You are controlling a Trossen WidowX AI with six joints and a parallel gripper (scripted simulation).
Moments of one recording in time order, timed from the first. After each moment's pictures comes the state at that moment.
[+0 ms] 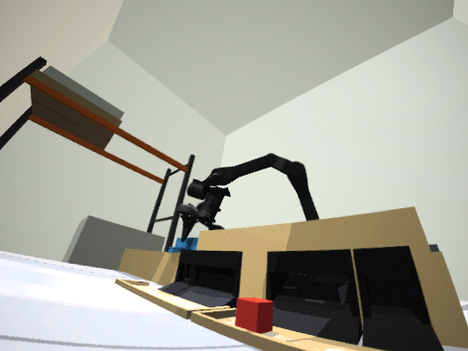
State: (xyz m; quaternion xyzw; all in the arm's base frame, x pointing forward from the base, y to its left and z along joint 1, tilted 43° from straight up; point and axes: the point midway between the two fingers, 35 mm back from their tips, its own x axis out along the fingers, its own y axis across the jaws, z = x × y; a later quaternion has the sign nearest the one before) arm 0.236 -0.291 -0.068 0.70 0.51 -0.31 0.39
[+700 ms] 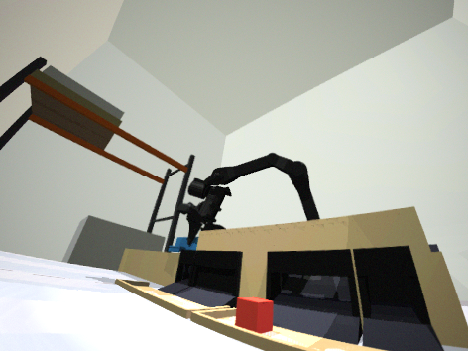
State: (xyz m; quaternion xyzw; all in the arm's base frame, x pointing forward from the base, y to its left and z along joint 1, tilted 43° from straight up) arm 0.235 -0.291 -0.066 0.70 0.51 -0.31 0.40
